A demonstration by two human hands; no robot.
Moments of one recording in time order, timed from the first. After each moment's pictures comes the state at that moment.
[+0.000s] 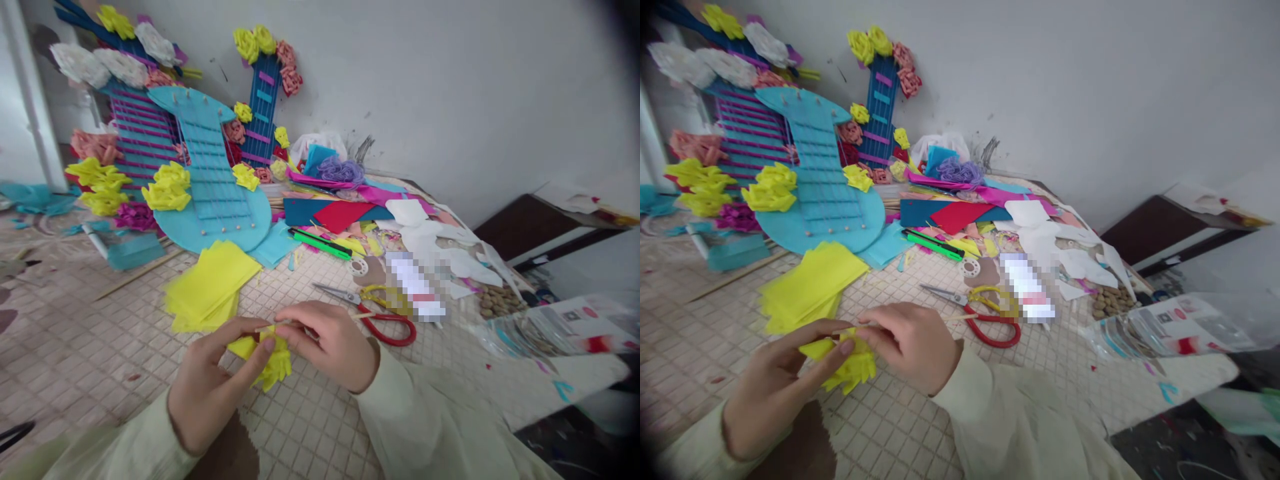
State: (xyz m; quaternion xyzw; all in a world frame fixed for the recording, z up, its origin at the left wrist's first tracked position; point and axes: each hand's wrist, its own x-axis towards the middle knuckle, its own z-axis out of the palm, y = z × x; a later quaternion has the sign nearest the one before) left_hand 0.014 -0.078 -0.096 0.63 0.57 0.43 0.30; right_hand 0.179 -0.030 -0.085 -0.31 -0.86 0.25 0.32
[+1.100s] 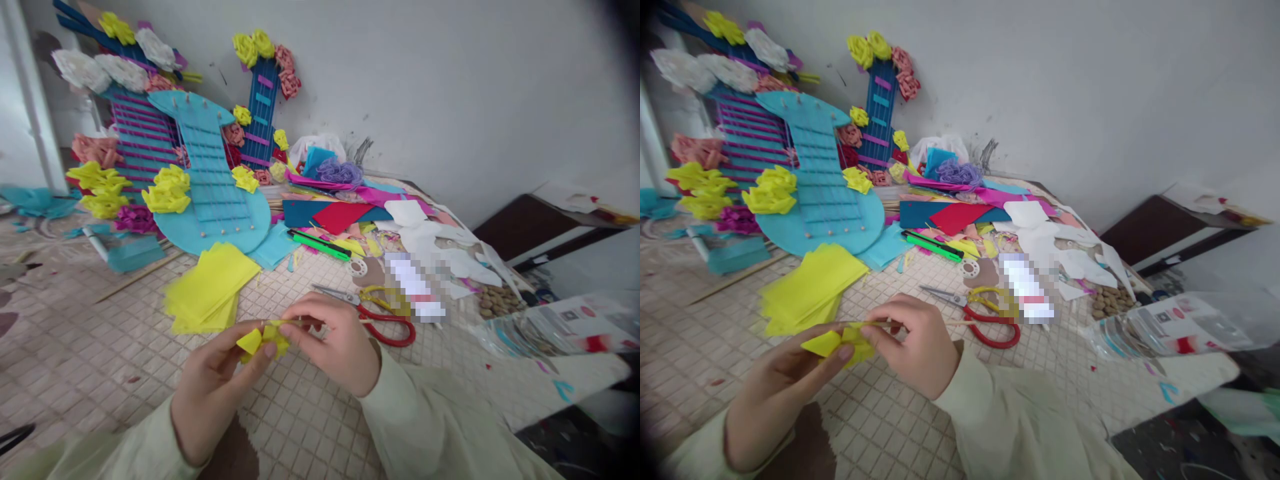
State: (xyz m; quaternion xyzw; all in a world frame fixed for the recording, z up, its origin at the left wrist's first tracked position) left_hand 0.023 -0.081 -0.105 0.47 0.52 0.55 0.47; right_hand 0.175 -0.035 -0.078 -0.36 -0.77 0.34 0.39
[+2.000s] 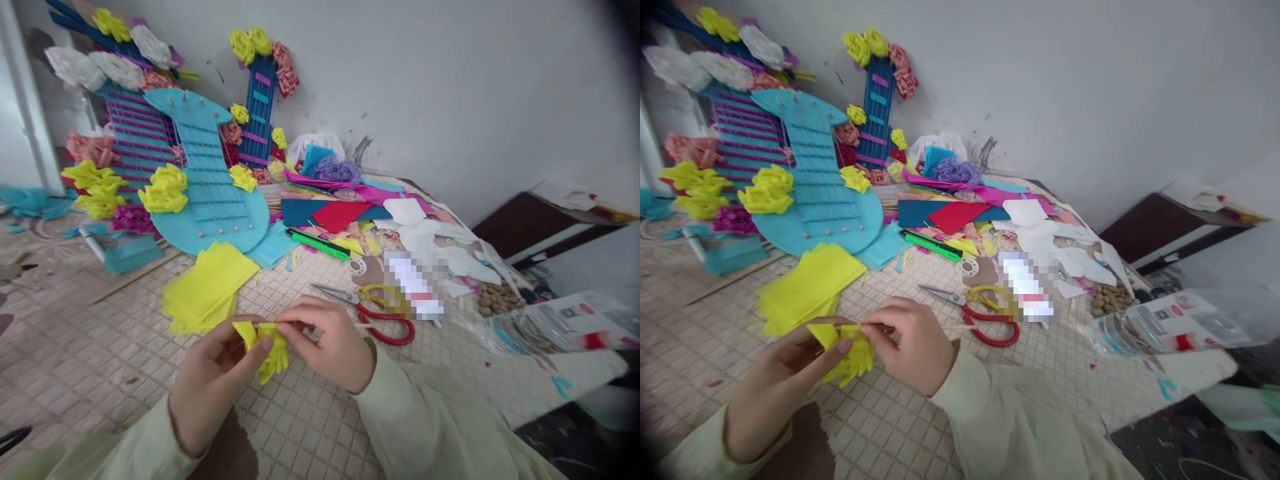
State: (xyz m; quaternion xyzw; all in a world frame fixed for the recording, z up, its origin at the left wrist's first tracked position) left_hand 0.023 -0.075 -0.099 0.40 0.56 0.50 0.53; right_hand 0.175 -0.032 -0.082 -0.35 -0.81 0.32 0.35
